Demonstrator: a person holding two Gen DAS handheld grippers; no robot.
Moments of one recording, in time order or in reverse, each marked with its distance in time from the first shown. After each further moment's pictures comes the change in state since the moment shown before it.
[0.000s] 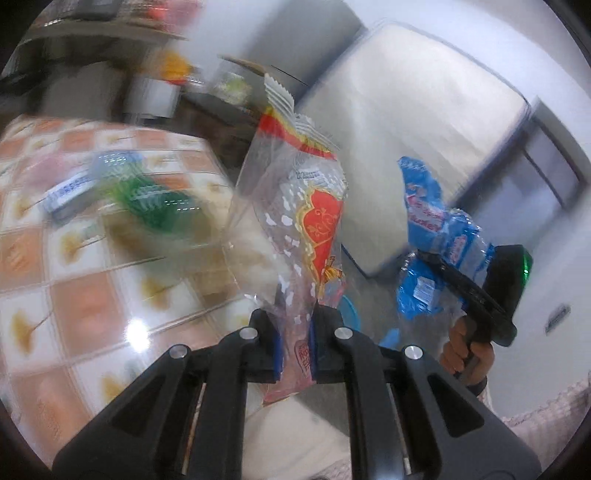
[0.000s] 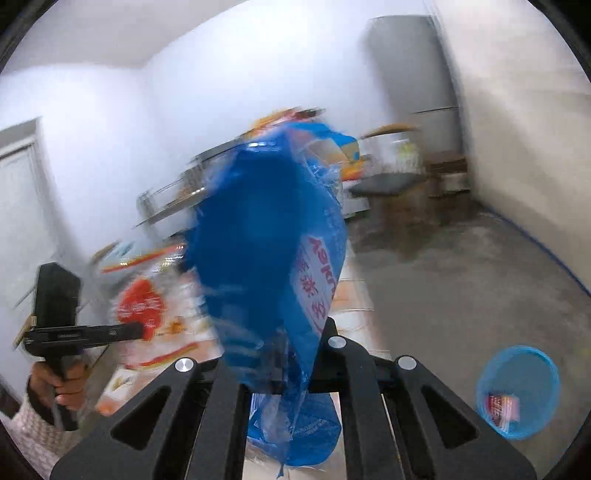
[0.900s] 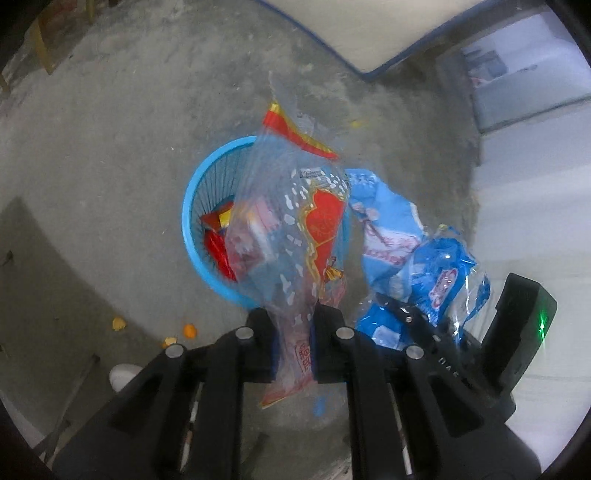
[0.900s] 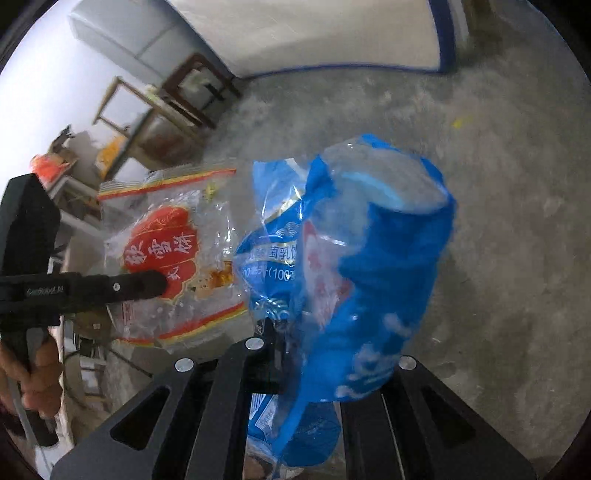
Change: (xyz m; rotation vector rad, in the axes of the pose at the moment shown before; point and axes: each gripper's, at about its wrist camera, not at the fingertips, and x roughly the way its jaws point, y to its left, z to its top) left arm 0.587 -0.177 -0.042 0.159 0.861 0.058; right arm 0.043 -0.405 -0.180 0.732 0.325 -0.452
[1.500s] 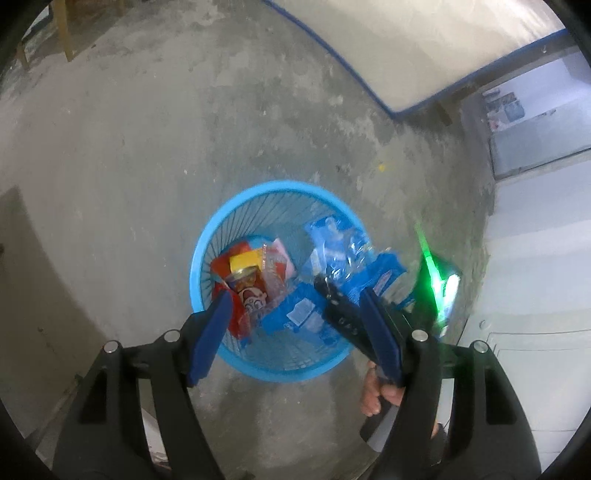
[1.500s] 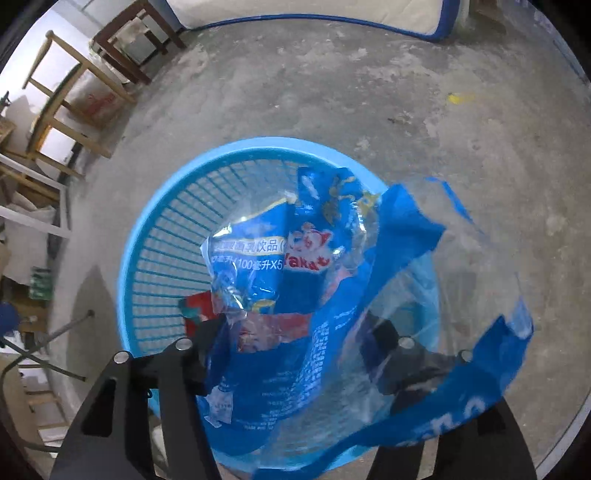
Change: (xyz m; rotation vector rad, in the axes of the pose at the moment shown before) left arm 0.024 0.025 0.039 -0.108 -0.142 0.003; right arm 0.137 -0.023 0.056 -0.052 0.121 -0.269
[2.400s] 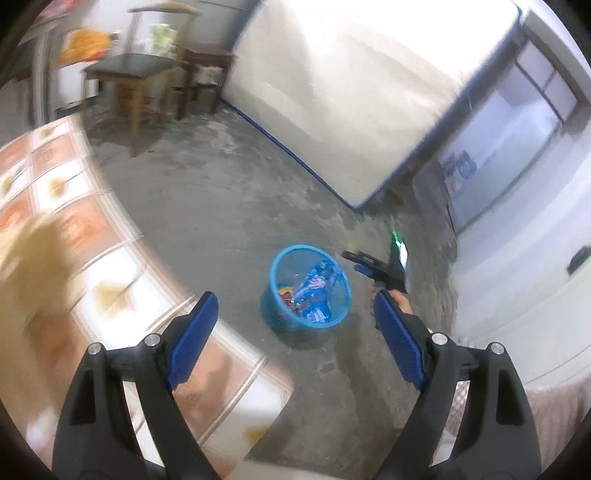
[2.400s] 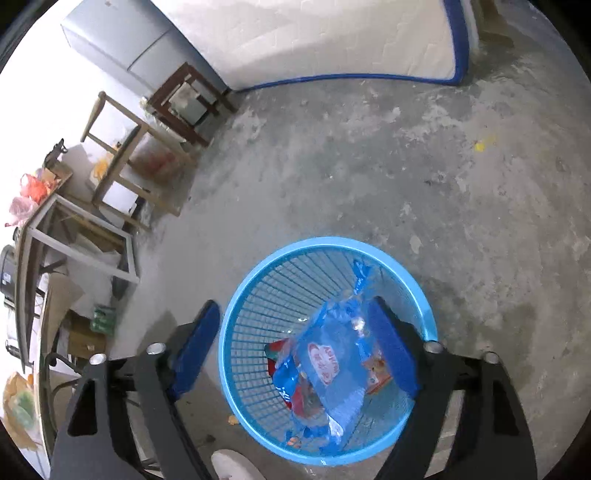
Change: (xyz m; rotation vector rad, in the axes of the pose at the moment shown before) left arm -0.353 0.096 -0.225 0.073 -0.482 -0.056; right arm -0.088 -0.007 0.012 0.049 -0.201 0.281
